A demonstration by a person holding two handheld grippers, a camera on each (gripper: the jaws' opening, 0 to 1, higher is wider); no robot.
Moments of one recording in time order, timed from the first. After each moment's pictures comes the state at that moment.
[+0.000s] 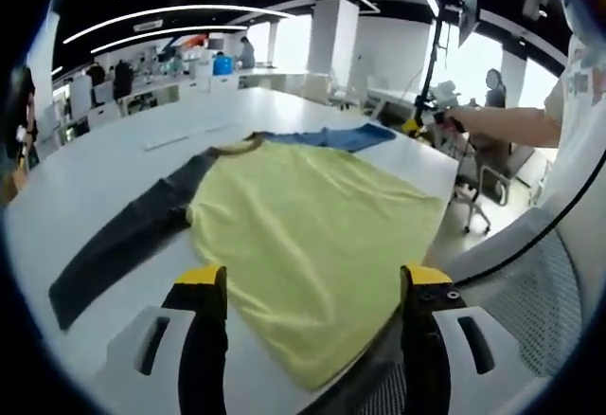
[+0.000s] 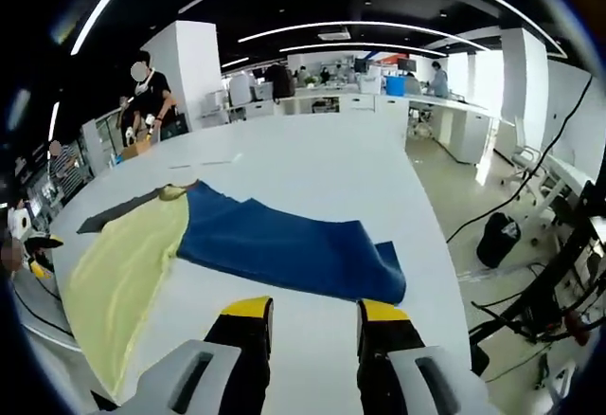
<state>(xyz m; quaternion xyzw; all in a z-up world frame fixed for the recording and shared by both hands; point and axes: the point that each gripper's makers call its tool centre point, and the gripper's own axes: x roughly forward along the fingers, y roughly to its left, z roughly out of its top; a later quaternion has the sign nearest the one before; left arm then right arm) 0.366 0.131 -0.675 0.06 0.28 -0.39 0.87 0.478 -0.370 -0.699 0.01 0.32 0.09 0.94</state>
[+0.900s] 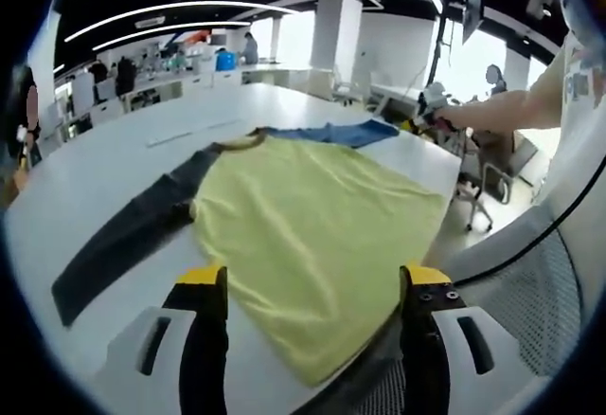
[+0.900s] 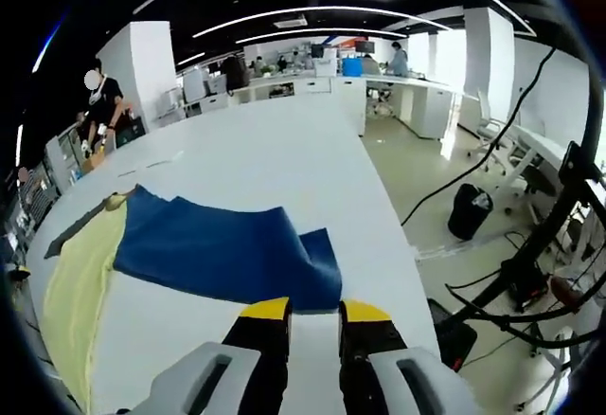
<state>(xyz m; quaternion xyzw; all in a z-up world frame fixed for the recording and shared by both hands) 0.365 0.133 -0.675 0.06 0.29 -0.39 0.87 0.506 -0.427 -0.735 0.05 0.35 0.00 0.94</state>
